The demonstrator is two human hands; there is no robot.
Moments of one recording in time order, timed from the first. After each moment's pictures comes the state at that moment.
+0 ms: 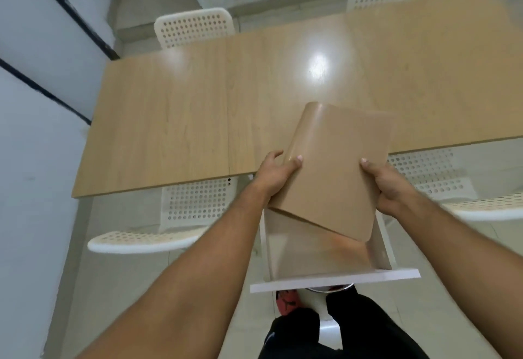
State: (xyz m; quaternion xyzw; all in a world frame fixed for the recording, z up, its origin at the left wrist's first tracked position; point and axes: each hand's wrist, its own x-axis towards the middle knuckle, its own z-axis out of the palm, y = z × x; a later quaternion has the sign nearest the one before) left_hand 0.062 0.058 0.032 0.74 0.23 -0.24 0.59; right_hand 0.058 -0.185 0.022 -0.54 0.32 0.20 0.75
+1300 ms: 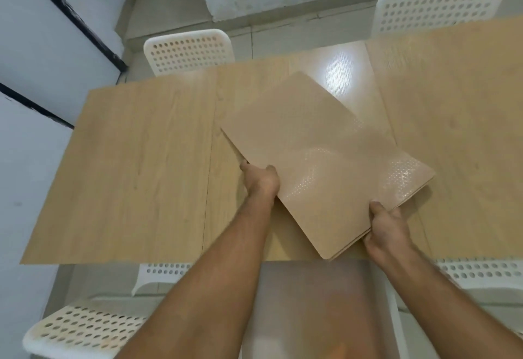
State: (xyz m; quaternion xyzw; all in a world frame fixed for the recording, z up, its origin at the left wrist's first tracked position) left_hand 0.298 0.042 -0.048 0.70 0.46 -0.02 0.55; right_hand 0.238 -0.169 -0.082 -0.48 0.41 0.06 0.77
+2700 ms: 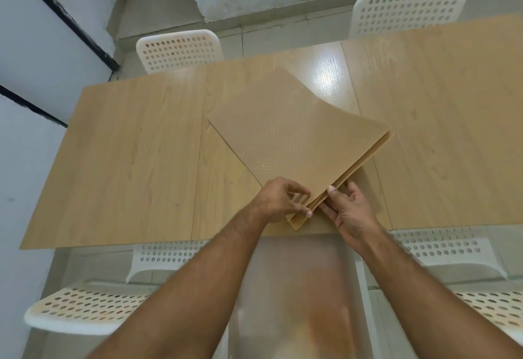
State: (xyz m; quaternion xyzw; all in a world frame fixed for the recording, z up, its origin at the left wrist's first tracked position) left_hand 0.221 -0.005 -0.011 0.86 0.05 -0.29 0.41; right_hand 0.201 -0.182 -0.043 -0.46 0.23 0.18 0.84
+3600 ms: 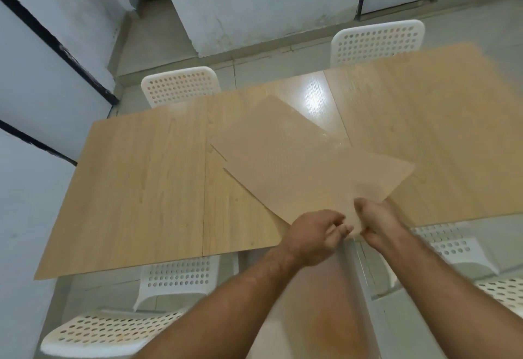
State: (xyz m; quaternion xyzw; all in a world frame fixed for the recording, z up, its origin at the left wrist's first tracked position) left_hand 0.156 -0.060 0.023 0.91 -0.19 -0.11 0.36; right_hand 0.193 -0.210 0.022 -0.56 0.40 0.13 0.71
